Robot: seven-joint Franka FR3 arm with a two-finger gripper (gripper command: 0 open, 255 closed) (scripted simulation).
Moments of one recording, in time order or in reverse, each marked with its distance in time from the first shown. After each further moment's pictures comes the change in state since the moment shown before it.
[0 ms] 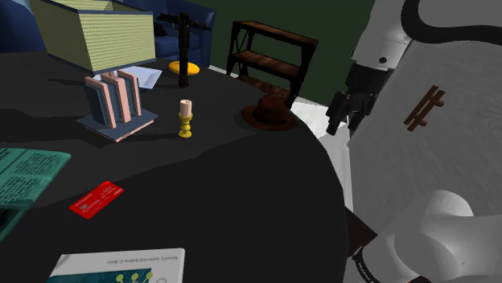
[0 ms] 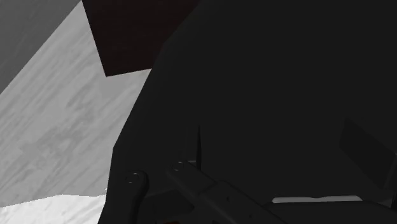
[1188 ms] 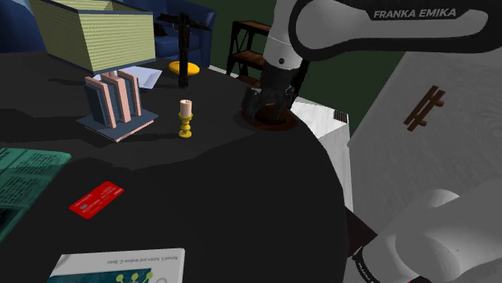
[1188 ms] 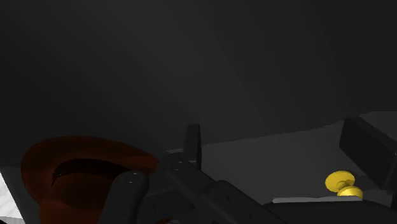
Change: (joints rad) arm 0.028 0.463 0.231 0.215 -0.014 0.394 0.184
